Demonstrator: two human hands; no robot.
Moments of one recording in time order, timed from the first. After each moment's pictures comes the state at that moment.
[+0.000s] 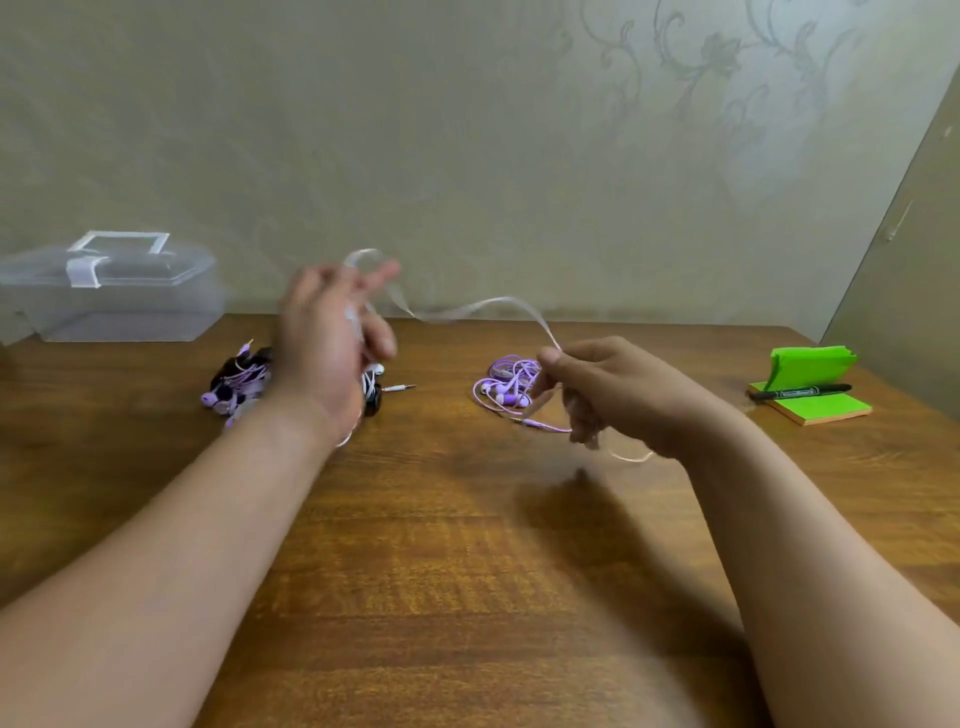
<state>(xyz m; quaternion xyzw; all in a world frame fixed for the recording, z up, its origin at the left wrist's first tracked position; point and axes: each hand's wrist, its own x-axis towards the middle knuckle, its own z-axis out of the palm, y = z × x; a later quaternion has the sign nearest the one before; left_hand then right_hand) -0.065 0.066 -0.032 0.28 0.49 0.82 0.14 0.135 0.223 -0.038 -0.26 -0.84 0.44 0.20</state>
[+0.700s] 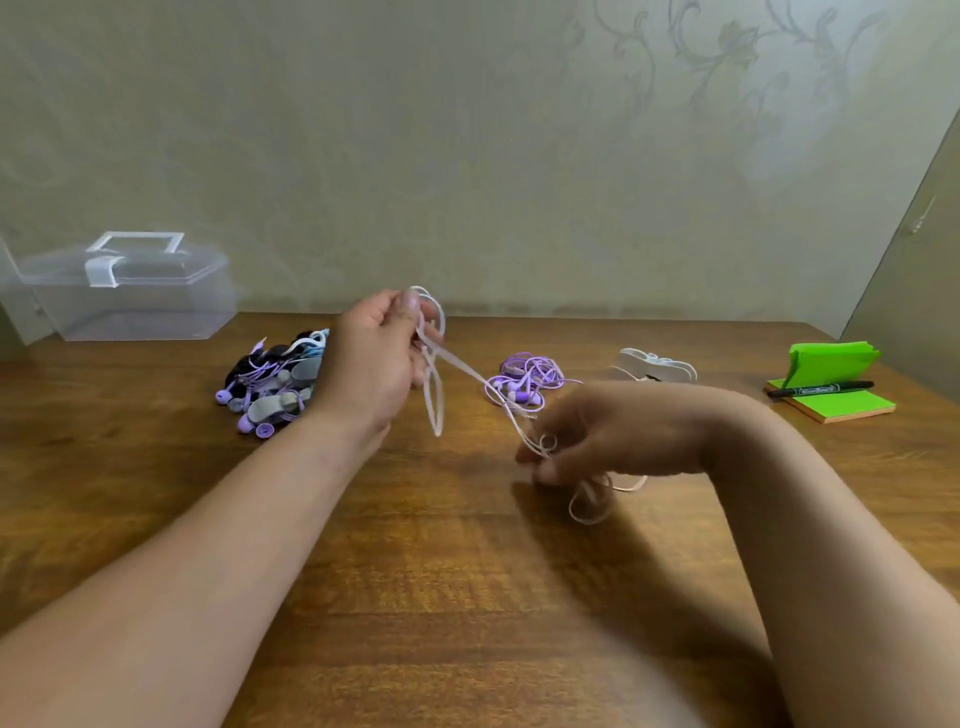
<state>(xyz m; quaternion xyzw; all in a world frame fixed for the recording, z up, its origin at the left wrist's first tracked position) -0.056 0.077 -0.052 0.34 0.62 0.70 0.09 0.139 0.214 -0.031 -0.15 -0.95 0.27 -0.07</state>
